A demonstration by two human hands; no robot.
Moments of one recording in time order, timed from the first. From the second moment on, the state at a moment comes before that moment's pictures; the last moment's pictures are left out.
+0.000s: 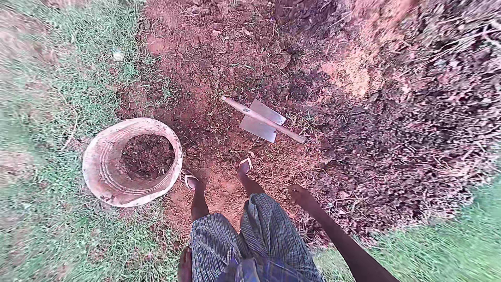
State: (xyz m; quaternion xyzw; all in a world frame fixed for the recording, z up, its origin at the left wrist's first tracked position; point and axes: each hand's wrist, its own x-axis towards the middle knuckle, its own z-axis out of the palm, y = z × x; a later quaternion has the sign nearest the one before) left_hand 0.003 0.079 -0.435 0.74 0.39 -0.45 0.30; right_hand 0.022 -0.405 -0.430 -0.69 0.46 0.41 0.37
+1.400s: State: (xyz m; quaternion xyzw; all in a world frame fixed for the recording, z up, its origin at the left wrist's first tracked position) left_hand 0.064 0.020 -0.388 0.71 0.38 -0.39 0.45; right_hand -0.060 -0.490 -0.378 -0.62 0.55 0.29 0.47
